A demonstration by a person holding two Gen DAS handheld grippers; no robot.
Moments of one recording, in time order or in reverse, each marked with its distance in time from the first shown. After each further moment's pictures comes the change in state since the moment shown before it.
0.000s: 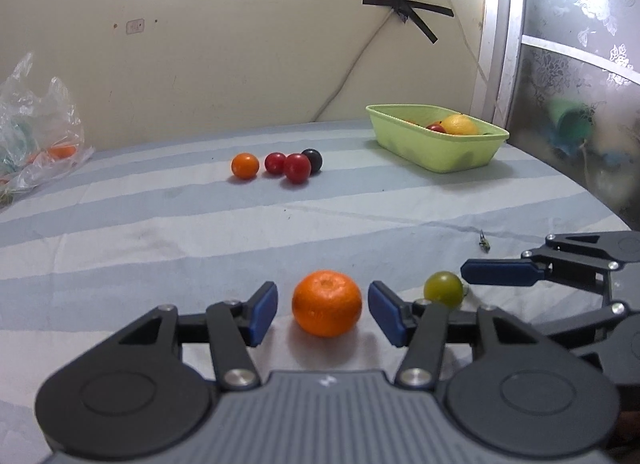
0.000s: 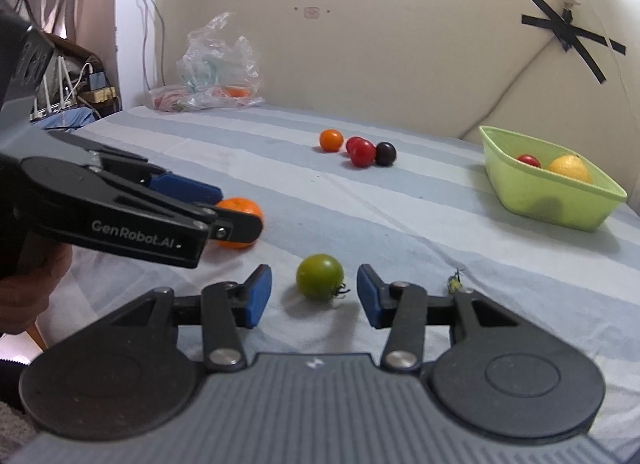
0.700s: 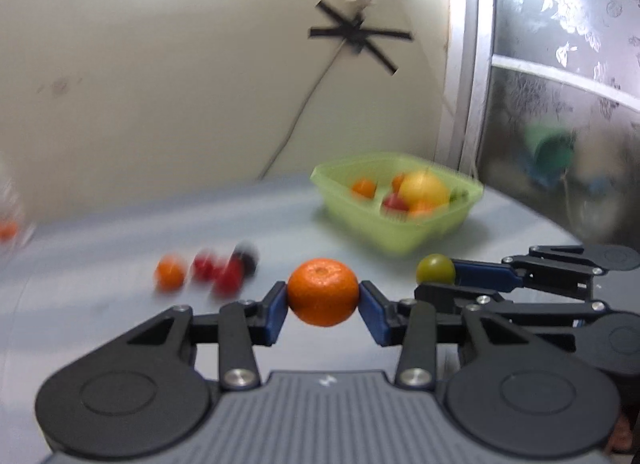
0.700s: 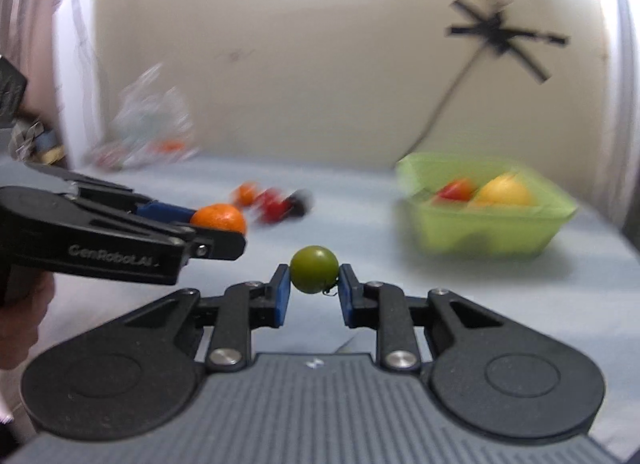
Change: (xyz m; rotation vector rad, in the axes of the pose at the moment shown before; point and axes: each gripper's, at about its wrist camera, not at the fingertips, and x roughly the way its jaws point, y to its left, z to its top) left arm 0.053 -0.041 0.095 0.080 -0.081 -0.099; right arm -0.003 -0.071 0.028 0.123 -0.122 -0.123
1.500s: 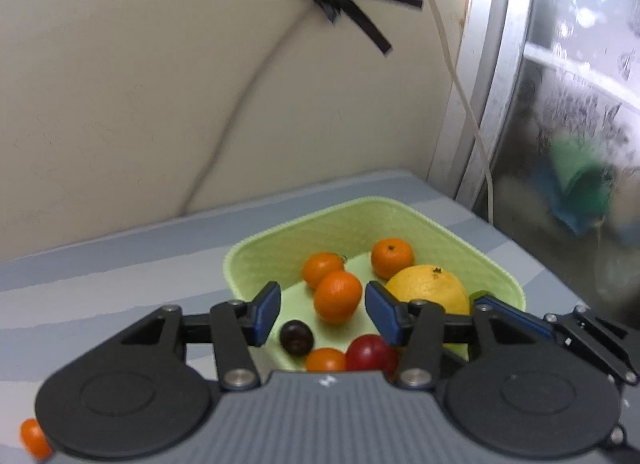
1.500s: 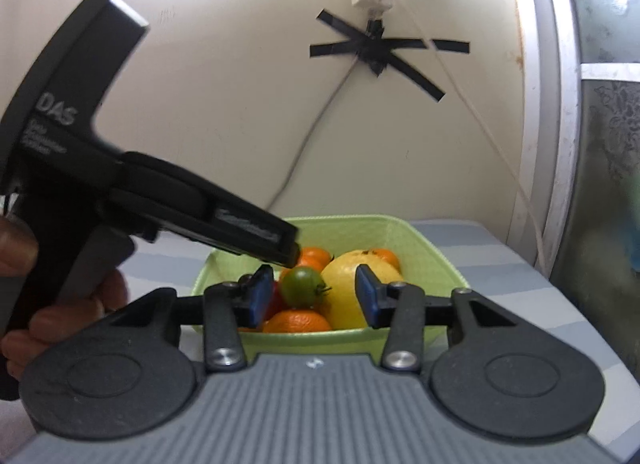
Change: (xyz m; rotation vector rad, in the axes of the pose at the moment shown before) left arm 0.159 -0.026 0.094 -0.045 0.103 -0.069; right arm 0.058 -0.086 0.034 0.081 -0.105 -0.235
